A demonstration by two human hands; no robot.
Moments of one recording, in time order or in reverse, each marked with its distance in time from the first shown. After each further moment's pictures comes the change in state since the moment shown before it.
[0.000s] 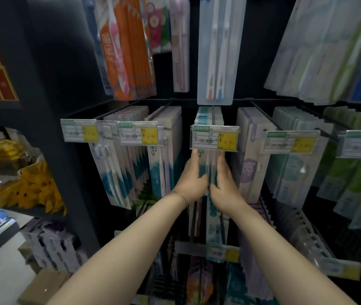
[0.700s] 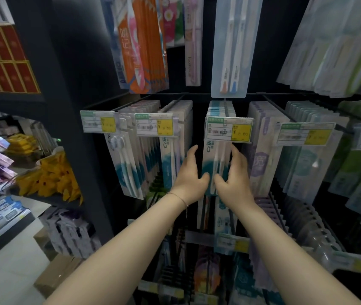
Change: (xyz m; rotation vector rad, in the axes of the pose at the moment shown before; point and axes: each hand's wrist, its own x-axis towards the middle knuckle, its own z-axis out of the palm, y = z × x) left_hand -0.031 -0.007 -0.017 0.027 0.108 -0.057; right_hand -0.020 -0.025 0.006 0.006 0.297 -0.095
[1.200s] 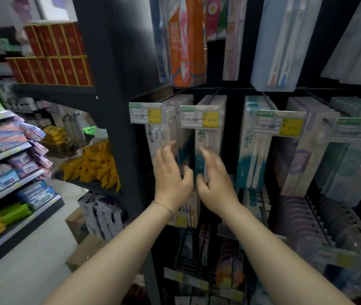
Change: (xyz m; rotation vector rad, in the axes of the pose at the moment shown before) left_hand -0.055 -0.037 -0.083 0.311 0.573 0.144; right_hand -0.026 -0.073 0.077 0.015 -0.295 -0.145
